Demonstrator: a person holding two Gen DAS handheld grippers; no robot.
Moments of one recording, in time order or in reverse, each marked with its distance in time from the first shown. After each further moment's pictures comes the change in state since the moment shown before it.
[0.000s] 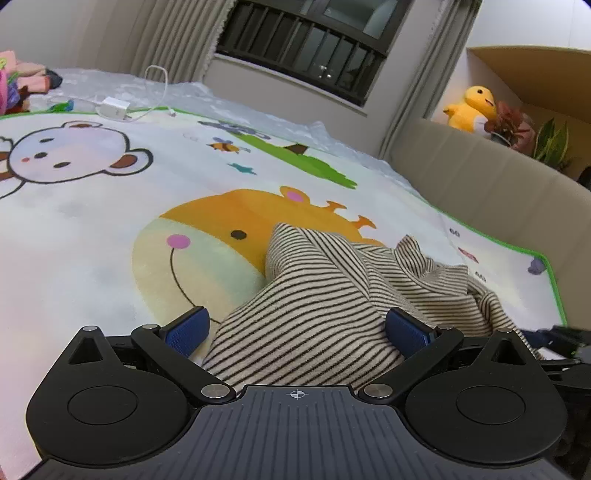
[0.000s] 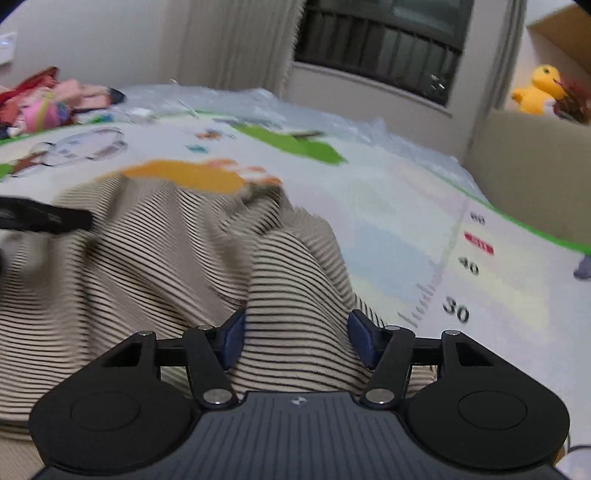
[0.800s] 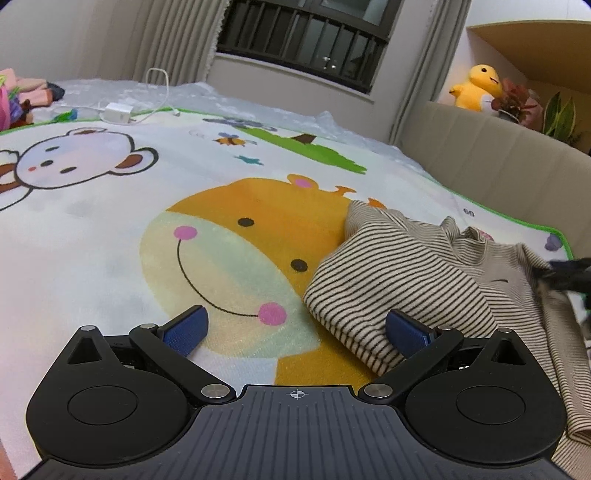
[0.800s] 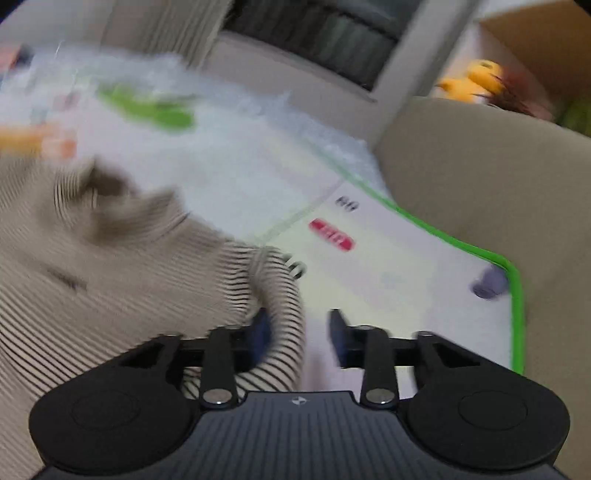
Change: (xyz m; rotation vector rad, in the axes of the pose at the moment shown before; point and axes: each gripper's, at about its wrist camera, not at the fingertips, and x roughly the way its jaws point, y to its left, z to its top) left arm 0.001 -0.010 -0.008 0.076 0.033 0.064; right arm 0.027 -0.143 0.016 -0.042 0.002 -0.283
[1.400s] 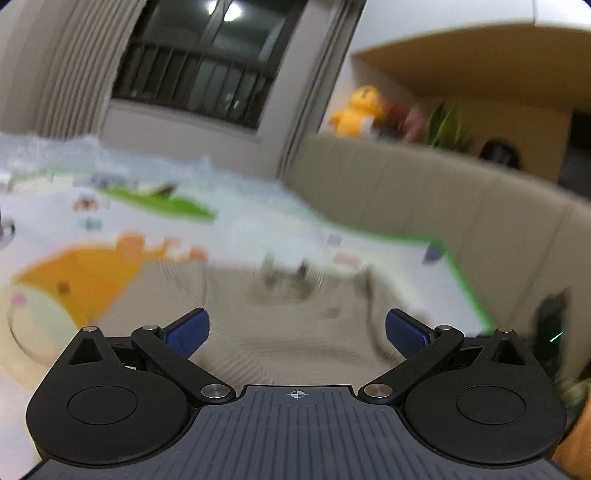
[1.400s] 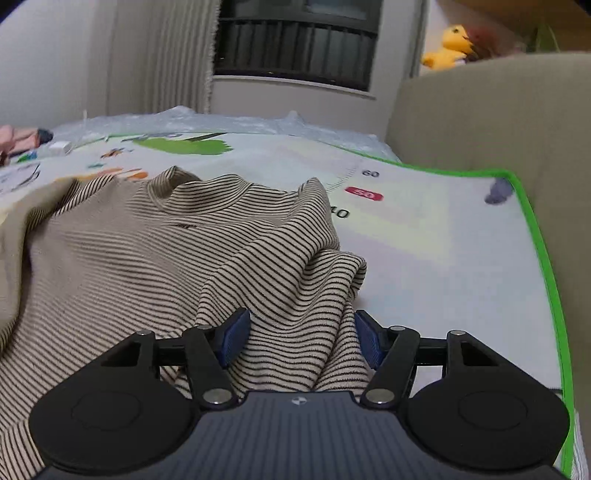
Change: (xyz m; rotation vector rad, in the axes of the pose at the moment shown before) left arm -0.009 -0.112 -0.009 0.137 -0.097 -0.285; right arm -0.054 0.018 -0.080 0.209 -0.034 0.159
